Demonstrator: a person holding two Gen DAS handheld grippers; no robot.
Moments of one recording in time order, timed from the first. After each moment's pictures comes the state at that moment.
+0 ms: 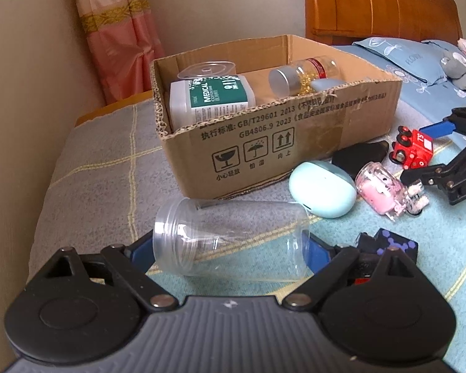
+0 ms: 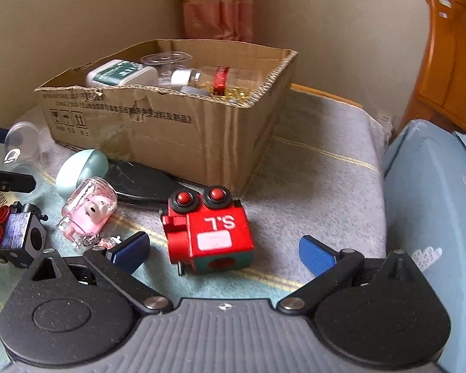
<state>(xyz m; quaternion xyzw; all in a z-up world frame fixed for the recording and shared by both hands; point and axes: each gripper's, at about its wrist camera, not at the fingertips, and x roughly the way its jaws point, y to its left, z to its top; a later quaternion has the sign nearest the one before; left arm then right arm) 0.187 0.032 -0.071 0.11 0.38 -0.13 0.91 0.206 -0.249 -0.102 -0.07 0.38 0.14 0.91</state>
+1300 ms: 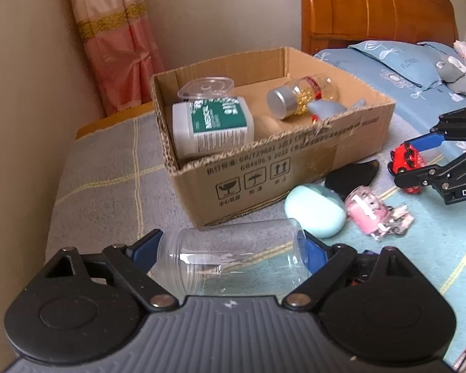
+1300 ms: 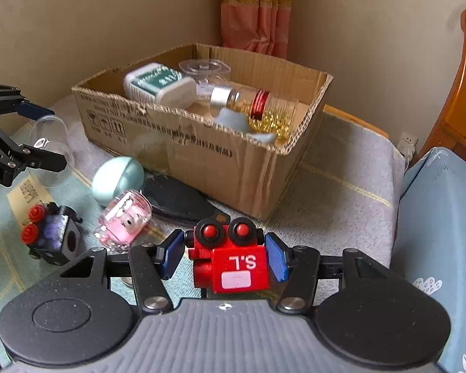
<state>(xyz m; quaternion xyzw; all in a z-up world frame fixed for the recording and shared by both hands) 0.191 0.032 -0.037 0.11 0.39 -0.14 0.90 0.203 -0.239 -0.075 -0.11 0.38 0.20 0.90</state>
